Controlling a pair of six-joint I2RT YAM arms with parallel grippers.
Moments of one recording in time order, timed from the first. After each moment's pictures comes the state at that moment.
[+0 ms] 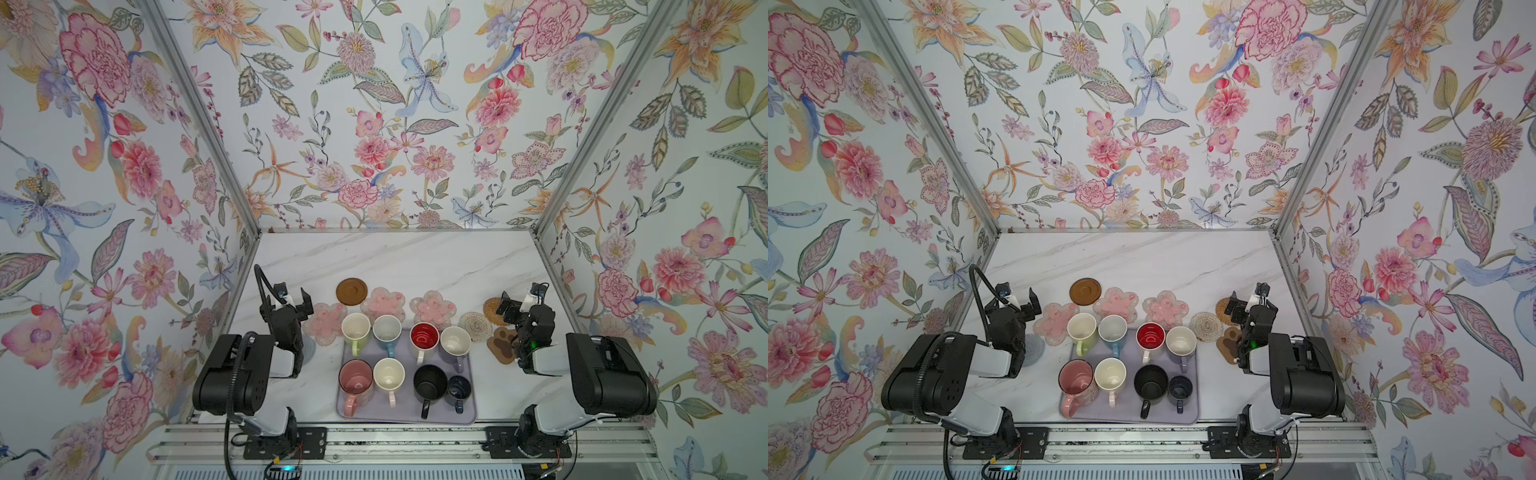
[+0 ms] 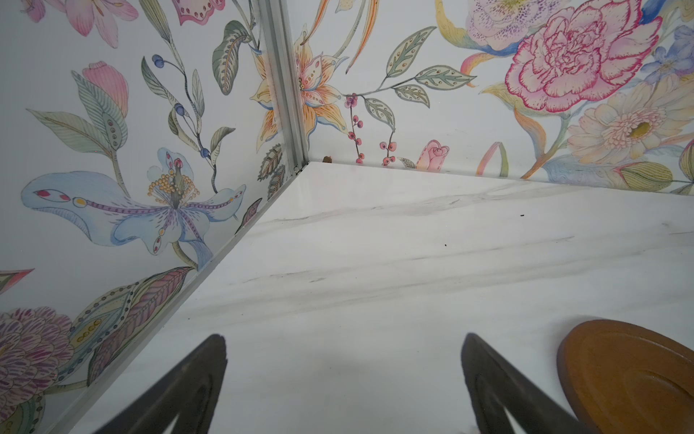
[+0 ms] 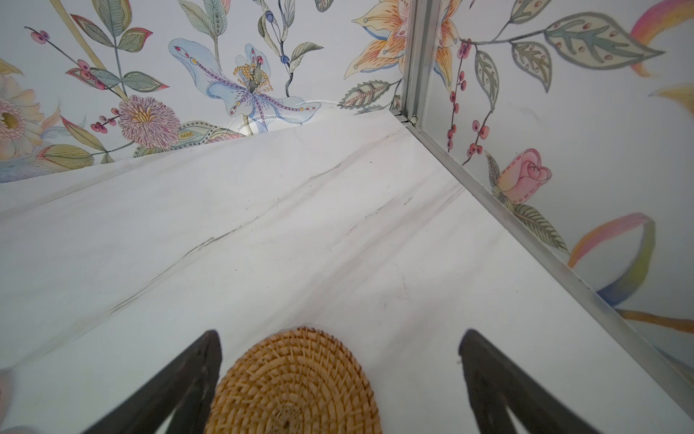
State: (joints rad) left arm -0.04 1.57 0.27 1.15 -0.35 0.00; right arm -0.07 1.55 0.29 1.00 0.11 0.10
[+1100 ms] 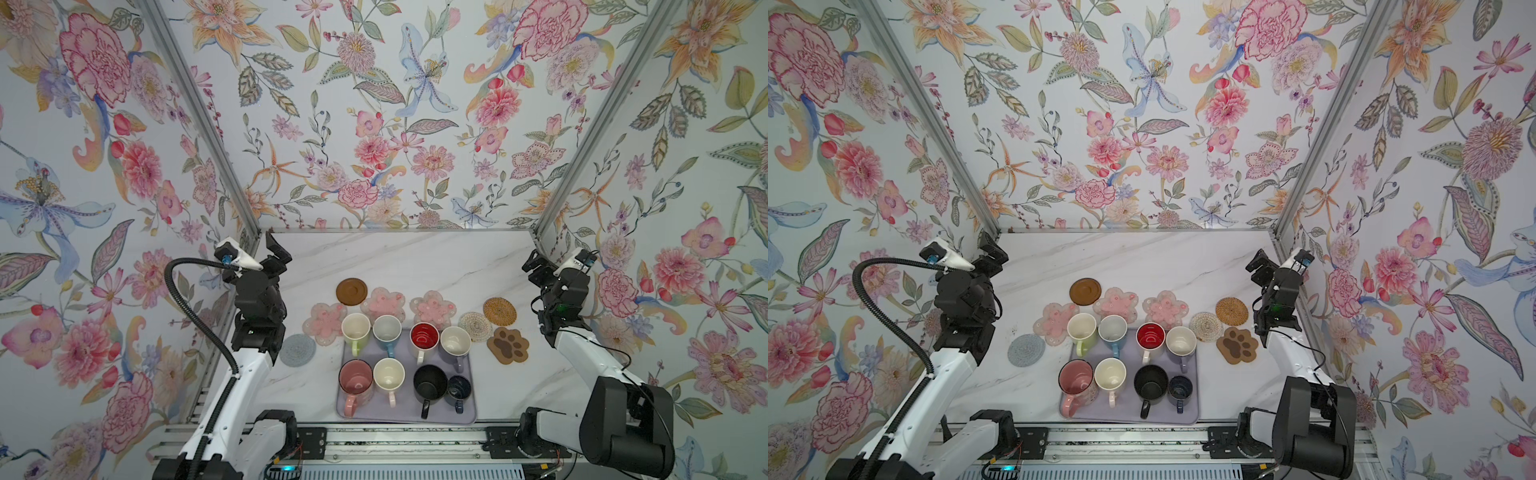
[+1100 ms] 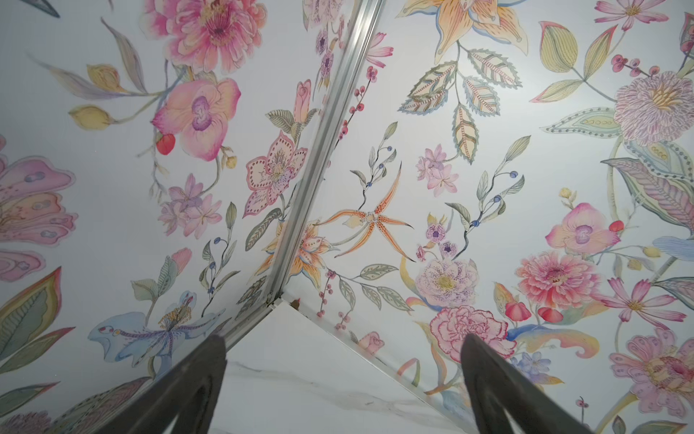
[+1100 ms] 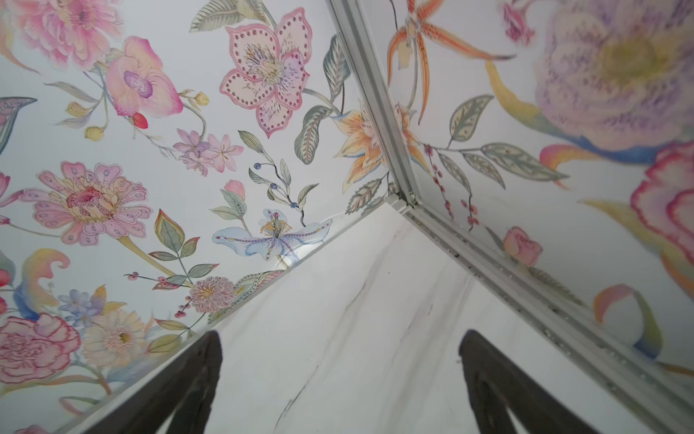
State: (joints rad) left arm -0.05 0.96 0.72 0.30 -0.47 -0.36; right arm -0.21 1.29 0.67 0.40 0.02 0.53
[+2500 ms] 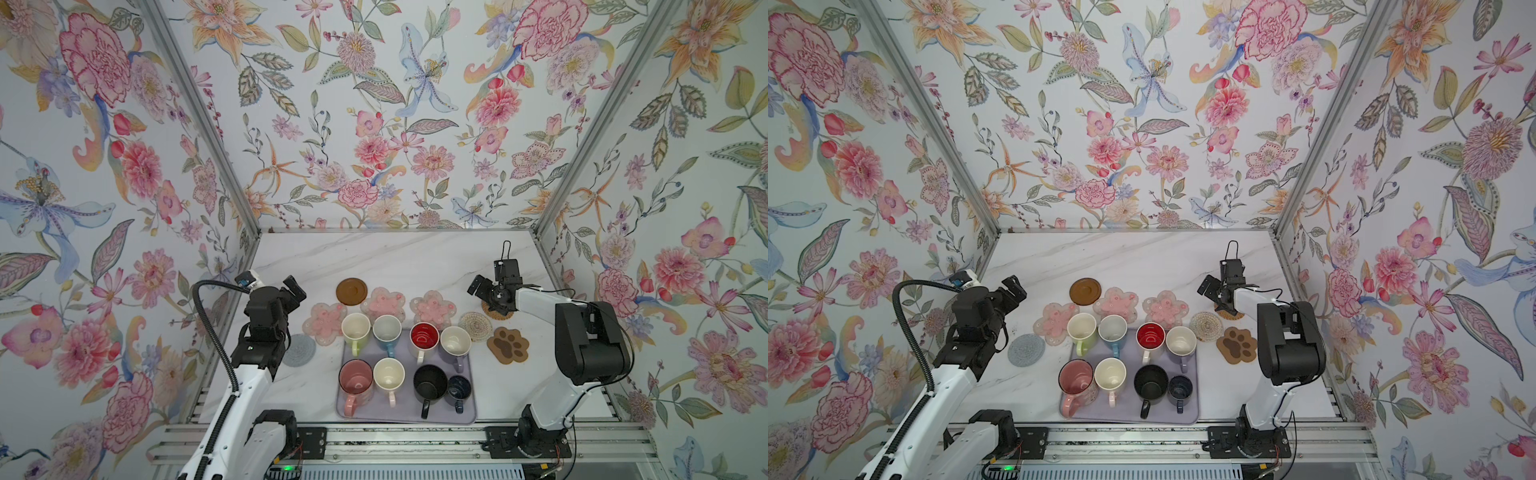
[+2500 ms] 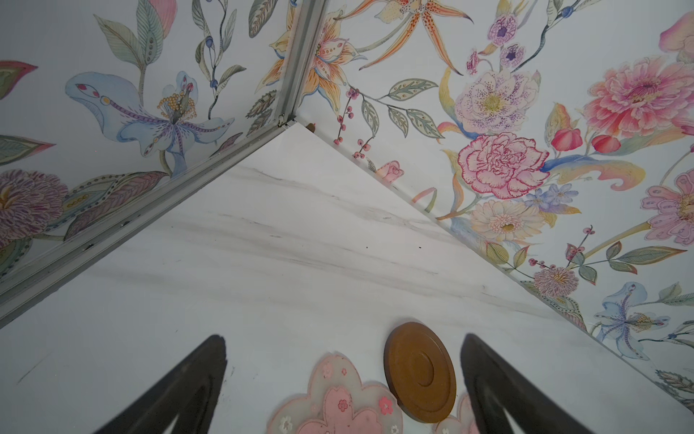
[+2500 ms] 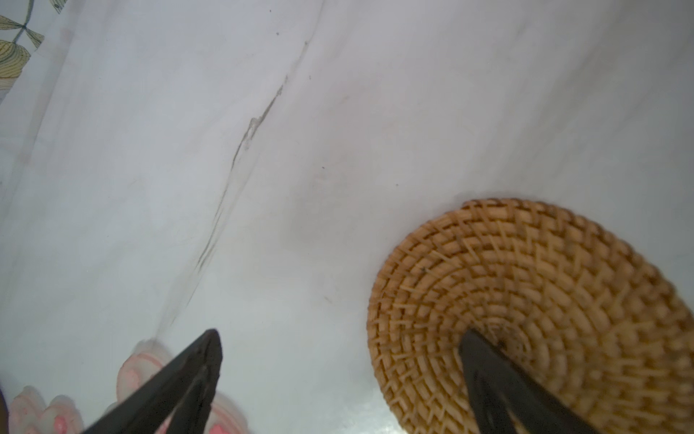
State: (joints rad) left arm -0.05 0.86 0.62 -0.14 -0.28 -0.57; right arm 0.11 1.79 1.01 -0.18 -0.02 0.62
